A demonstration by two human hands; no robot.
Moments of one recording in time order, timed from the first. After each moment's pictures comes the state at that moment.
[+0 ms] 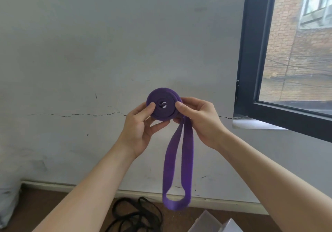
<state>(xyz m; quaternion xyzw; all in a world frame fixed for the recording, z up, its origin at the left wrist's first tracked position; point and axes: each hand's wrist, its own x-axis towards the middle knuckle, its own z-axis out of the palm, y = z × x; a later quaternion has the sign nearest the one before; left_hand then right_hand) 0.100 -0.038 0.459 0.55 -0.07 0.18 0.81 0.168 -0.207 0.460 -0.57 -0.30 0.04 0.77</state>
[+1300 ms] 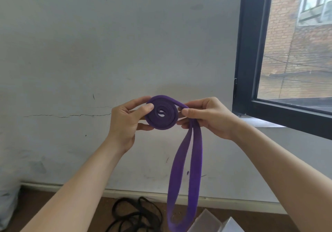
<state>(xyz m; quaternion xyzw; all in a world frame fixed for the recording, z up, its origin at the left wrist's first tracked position) 0.100 -0.025 0.466 0.66 -0.03 0.29 0.69 0.183 -0.250 0.473 -0.65 -0.35 0.13 0.66</state>
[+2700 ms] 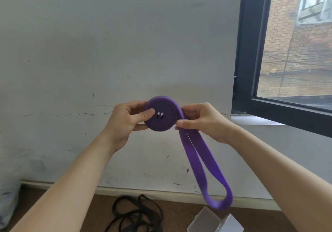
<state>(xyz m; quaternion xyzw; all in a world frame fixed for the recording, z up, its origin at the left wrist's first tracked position) 0.095 -0.008 0.466 0.74 -0.07 0.20 0.64 0.183 -0.239 0.455 -0.72 -0.38 0.06 0.58</state>
